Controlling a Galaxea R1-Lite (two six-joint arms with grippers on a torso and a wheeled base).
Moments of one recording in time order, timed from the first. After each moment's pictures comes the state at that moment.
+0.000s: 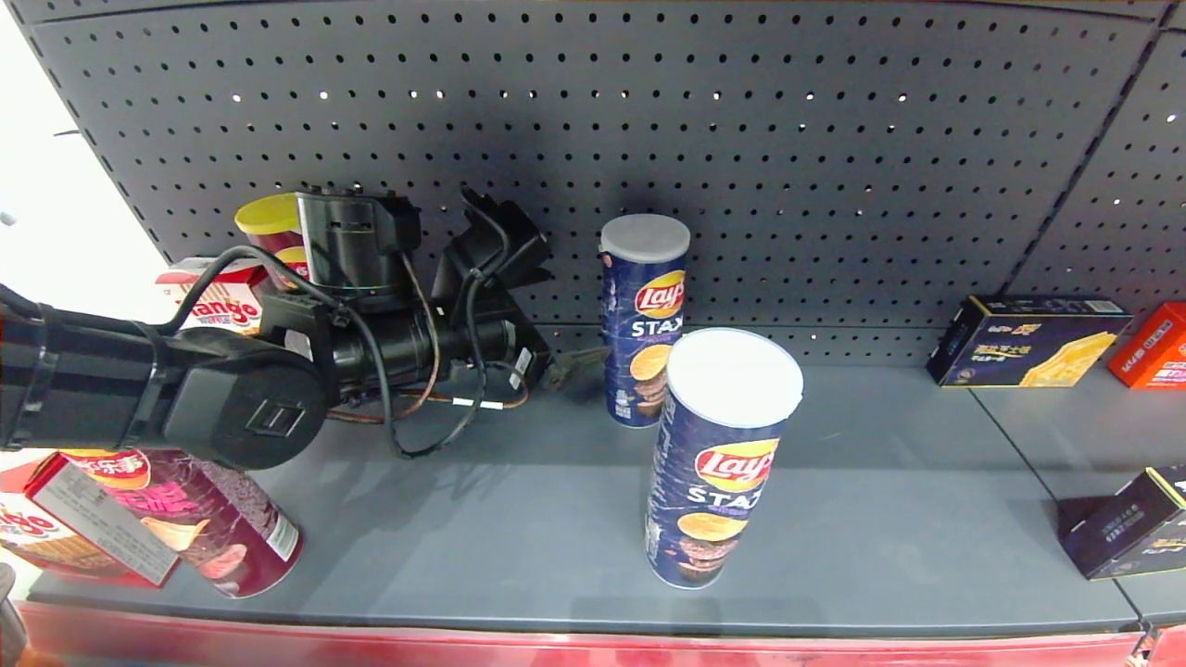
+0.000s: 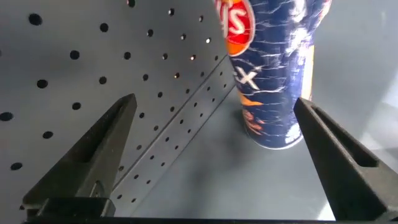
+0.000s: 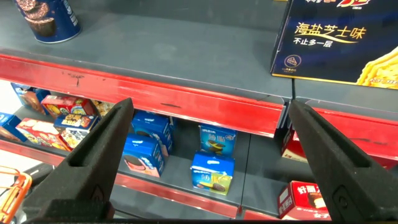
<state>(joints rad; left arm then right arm) -0.42 1.86 -1.15 -0.53 -0.35 0.47 0.29 0.00 0.00 0.00 -0.04 -0.02</state>
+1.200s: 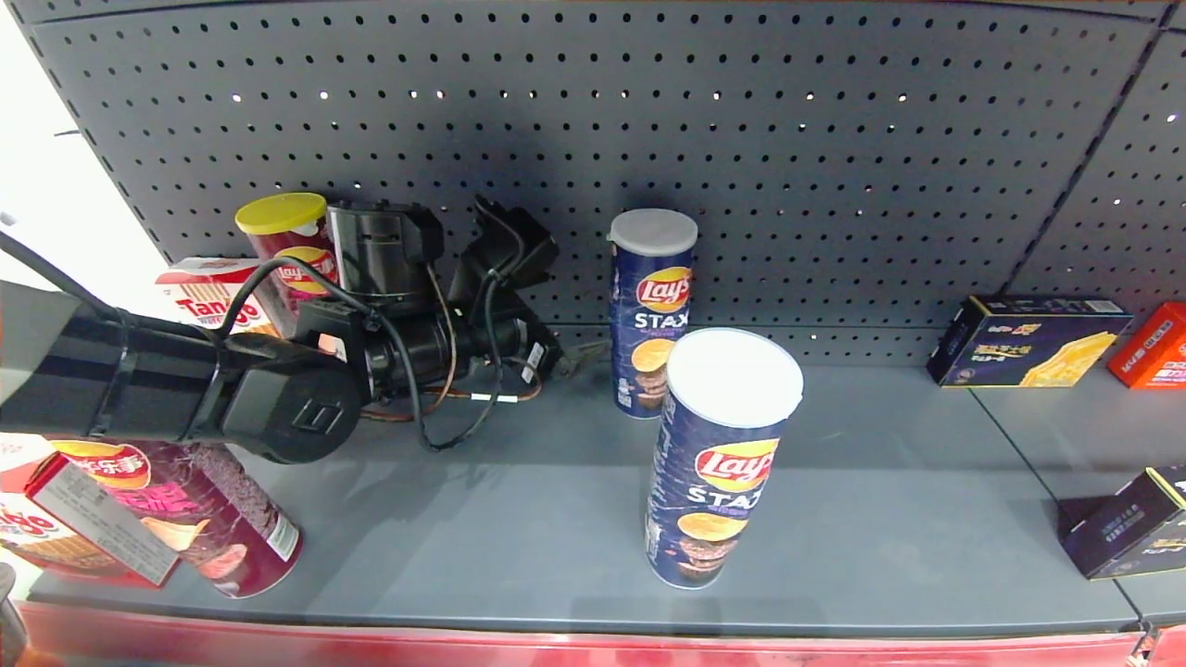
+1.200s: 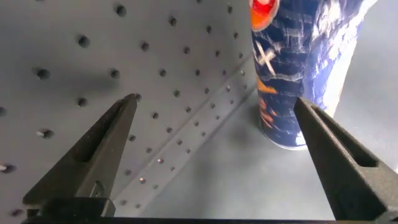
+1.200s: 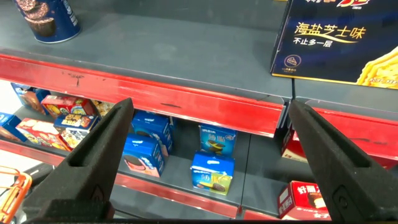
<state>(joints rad) -0.42 1.92 -1.18 -0.58 -0.28 0.44 0.29 0.00 0.00 0.00 -0.04 -0.02</state>
